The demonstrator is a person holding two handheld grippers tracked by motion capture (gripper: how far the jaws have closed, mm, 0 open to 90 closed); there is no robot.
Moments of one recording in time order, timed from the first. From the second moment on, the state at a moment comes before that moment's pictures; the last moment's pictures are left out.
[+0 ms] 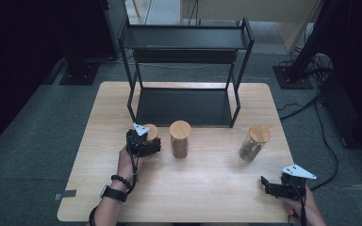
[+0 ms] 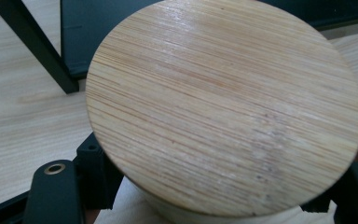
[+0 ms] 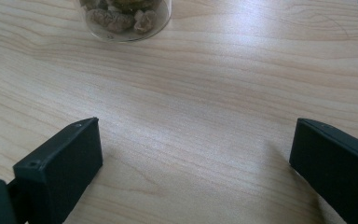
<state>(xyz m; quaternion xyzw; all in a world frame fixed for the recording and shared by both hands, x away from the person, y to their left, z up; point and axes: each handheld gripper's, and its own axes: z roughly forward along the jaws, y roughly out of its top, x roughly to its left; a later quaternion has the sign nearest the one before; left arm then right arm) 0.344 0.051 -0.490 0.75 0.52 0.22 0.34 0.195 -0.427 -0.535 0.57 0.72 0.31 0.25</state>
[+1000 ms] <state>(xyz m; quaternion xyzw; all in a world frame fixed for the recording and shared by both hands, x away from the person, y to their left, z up) 0.386 0.037 -0.475 0.74 0.53 0.22 0.35 0.195 -0.428 -0.535 0.57 0.72 0.31 0.25</state>
